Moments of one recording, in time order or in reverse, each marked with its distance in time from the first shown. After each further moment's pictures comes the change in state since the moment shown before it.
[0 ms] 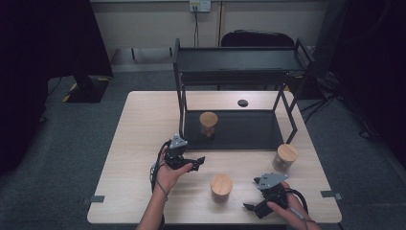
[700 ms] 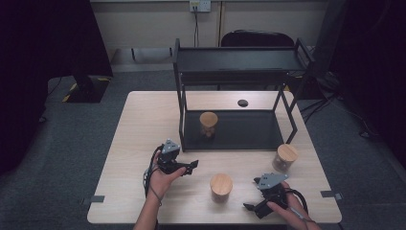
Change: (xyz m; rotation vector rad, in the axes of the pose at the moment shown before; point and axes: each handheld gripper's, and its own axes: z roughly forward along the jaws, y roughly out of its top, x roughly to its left) left arm 0.009 -0.019 -0.015 -0.008 0.024 -0.026; right arm 0.000 0.000 0.000 0.000 0.000 0.000
